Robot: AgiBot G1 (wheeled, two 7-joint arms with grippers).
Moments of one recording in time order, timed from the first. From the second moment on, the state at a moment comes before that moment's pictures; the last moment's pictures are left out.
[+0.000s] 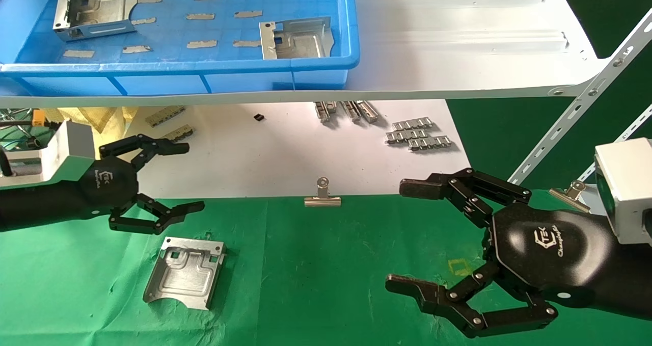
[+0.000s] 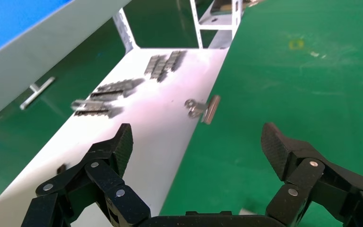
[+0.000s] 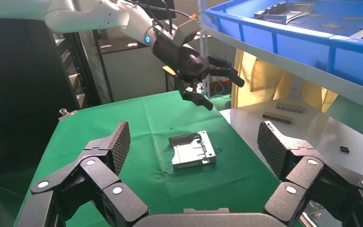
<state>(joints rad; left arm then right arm) -1.63 0.80 0.79 -0.26 0.90 1.59 0.51 1.08 -0.56 -0.38 1.23 -0.63 -1.43 0.12</state>
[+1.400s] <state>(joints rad) -1.21 0.66 0.41 -1.03 0.77 1.52 -0.01 1.08 -0.56 -0.38 1.23 -0.63 -1.43 0.12</state>
